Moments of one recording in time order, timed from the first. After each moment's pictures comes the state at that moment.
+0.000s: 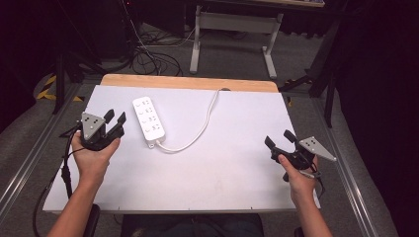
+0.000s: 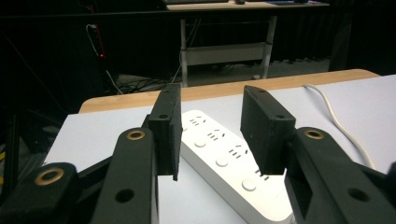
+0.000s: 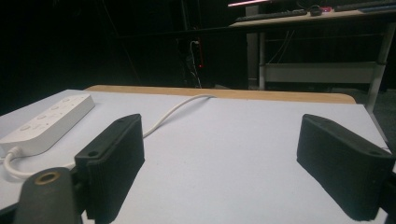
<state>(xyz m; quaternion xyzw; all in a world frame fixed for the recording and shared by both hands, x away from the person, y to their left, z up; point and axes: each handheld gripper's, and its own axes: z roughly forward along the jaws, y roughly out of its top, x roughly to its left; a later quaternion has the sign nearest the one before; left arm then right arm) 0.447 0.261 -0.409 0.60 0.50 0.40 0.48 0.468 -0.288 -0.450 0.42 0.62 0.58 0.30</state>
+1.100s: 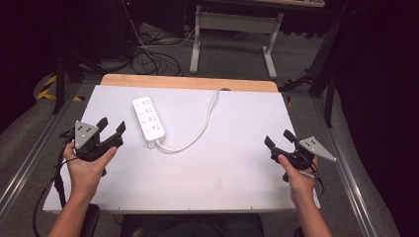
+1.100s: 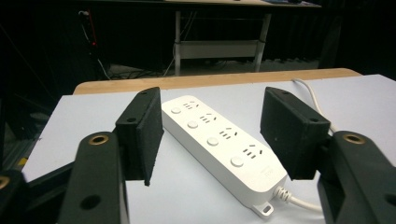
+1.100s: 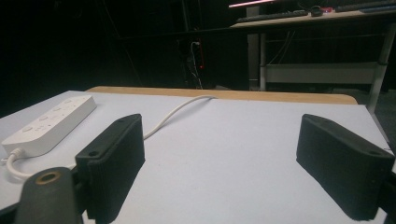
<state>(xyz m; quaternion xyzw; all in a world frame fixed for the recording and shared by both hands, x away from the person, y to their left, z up) 0.426 0.268 -0.415 0.60 0.52 0.37 0.49 0.468 -0.288 -0.449 0.42 0.62 0.58 0.30</state>
